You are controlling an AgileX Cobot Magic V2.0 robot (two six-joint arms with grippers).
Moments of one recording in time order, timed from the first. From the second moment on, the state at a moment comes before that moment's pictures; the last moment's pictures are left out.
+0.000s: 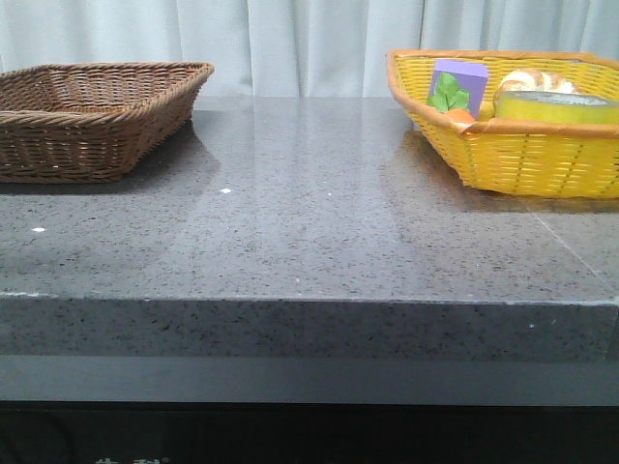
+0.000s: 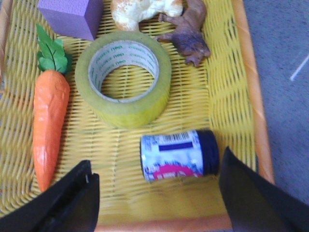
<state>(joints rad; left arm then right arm) -0.56 0.84 -0.82 -0.04 0.47 0.03 -0.10 1.28 -1.27 0.10 0.83 0.02</state>
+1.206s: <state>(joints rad) -0.73 0.84 -0.82 -0.04 0.47 0.03 -0.13 2.07 -1.92 0.17 1.11 0.04</state>
